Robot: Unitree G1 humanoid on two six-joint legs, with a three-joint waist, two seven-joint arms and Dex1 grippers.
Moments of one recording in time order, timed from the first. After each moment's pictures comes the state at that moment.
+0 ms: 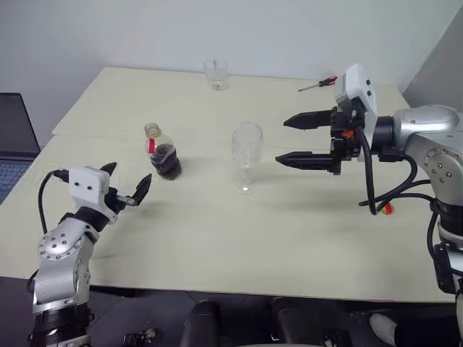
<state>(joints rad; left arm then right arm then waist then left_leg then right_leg) -0.14 0.54 0.35 0.01 -0.29 0.10 -0.55 -0.89 -0.76 0.06 -0.27 0.61 0.93 1.00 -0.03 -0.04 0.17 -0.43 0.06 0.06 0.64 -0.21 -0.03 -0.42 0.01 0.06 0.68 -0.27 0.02</state>
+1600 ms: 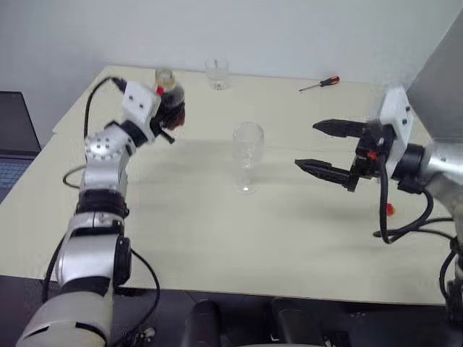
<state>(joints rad) -1.03 0.58 0.06 0.88 -0.05 -0.35 -0.76 -0.49 -0.72 -0.19 -0.57 0.65 0.86 0.71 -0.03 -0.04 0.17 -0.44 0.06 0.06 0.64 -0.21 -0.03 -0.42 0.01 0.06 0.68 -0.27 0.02</state>
